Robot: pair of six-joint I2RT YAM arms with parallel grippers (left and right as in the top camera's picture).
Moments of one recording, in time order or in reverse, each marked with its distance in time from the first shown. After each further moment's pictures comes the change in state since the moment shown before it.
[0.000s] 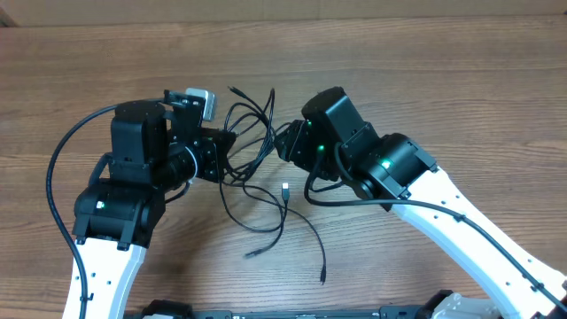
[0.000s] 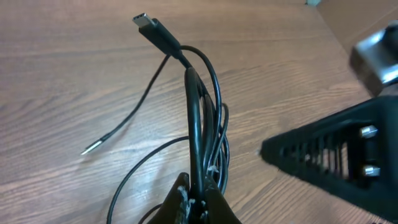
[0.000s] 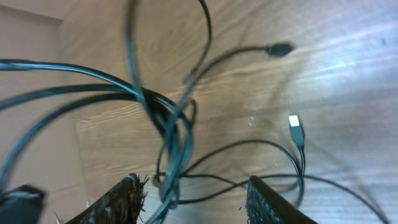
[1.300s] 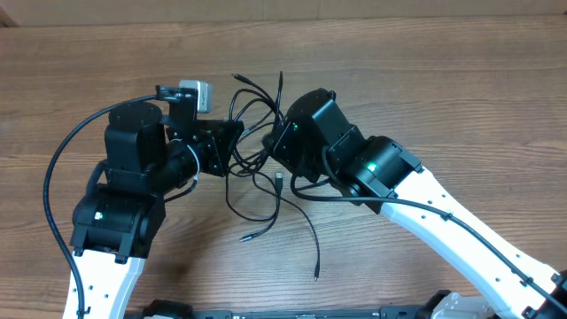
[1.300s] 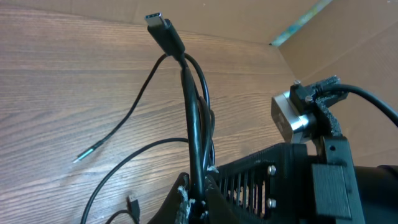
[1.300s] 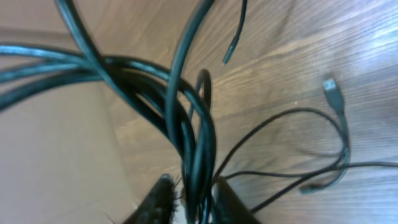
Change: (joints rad) left arm -0.032 -0.039 0.000 0.113 0.043 -0.196; right arm 0.047 0.025 0.000 0.111 -0.013 0.196
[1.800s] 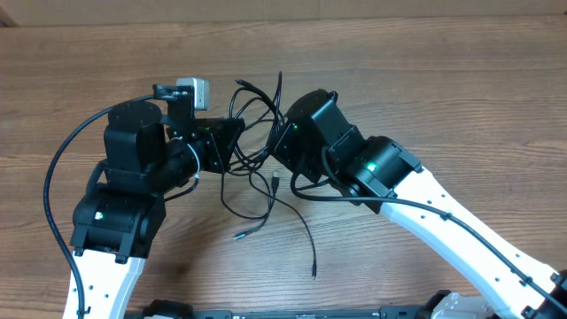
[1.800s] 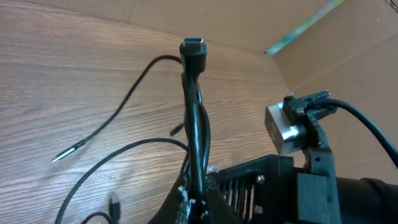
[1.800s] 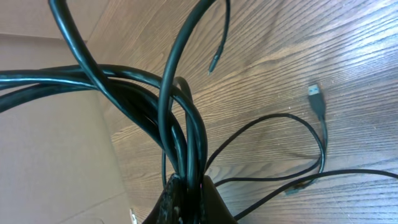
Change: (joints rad) left arm 0.000 0.000 0.000 0.022 0.007 -0.075; right arm 0.000 0.004 0.000 -0.012 0.029 0.002
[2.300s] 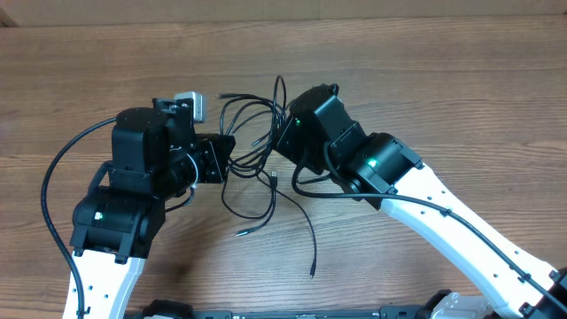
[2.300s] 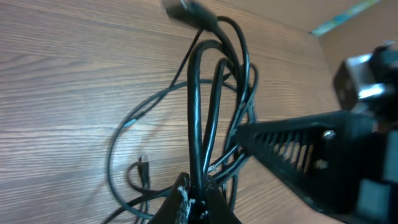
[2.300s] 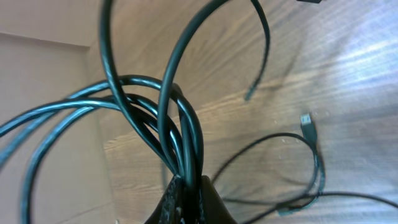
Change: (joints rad) left arm 0.000 0.000 0.001 -0.174 -0.111 0.011; right arm -0.026 0.005 0.000 0.043 0.032 -0.100
